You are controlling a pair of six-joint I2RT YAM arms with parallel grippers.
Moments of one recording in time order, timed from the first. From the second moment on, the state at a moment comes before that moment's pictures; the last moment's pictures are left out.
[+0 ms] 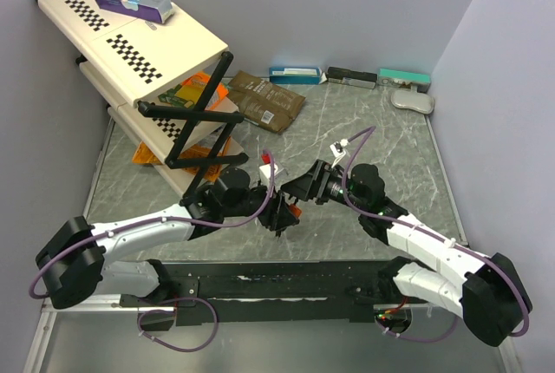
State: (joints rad) left arm -0.94 1.23 0.68 0.21 0.38 -0.37; right arm 0.59 0.98 0.46 0.33 -0.41 0.94
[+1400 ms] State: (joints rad) left arm -1.07 1.59 0.91 -0.33 -0.19 -0.65; right arm 0.61 0.70 0.46 -0.03 0.03 0.81
